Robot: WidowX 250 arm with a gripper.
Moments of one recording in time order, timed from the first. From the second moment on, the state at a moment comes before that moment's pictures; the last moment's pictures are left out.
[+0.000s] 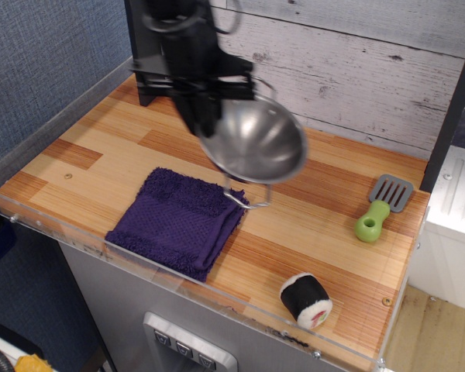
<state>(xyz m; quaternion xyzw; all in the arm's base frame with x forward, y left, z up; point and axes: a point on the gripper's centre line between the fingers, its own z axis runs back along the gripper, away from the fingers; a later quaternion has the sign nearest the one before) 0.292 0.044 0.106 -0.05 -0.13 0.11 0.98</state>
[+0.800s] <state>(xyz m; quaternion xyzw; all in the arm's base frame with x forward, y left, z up) 0.244 0.086 0.085 -0.06 -0.11 0.10 0.99</state>
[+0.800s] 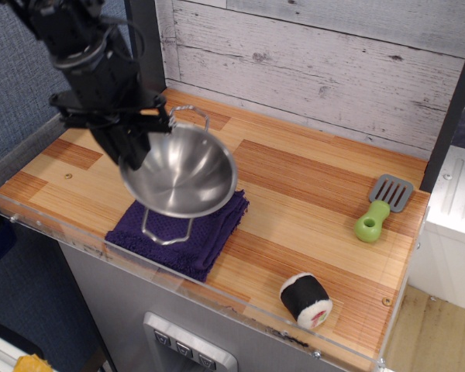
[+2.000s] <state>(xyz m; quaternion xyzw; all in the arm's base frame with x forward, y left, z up) 0.239 0.093 0.043 -0.08 -0.08 0.09 0.99</state>
